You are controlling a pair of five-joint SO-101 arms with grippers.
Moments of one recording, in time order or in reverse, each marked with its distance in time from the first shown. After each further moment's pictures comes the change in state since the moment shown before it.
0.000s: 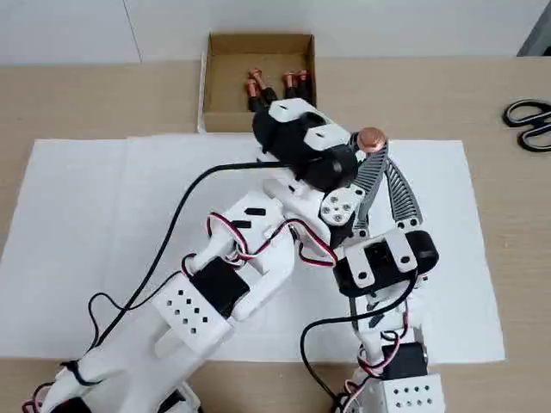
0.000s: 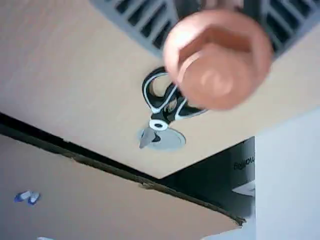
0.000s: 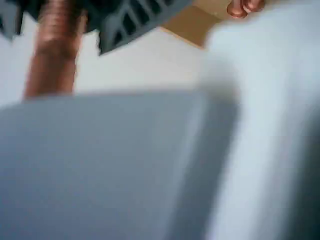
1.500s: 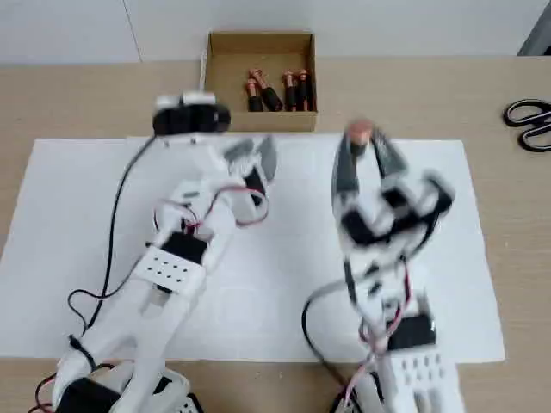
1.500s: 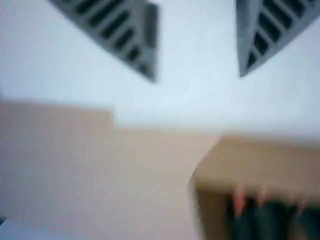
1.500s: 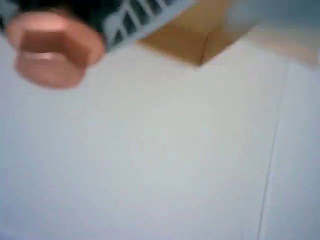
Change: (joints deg) left arm -24.9 10.3 16.4 -5.1 24.0; right arm -3.5 27.6 -27.0 5.4 -10.0
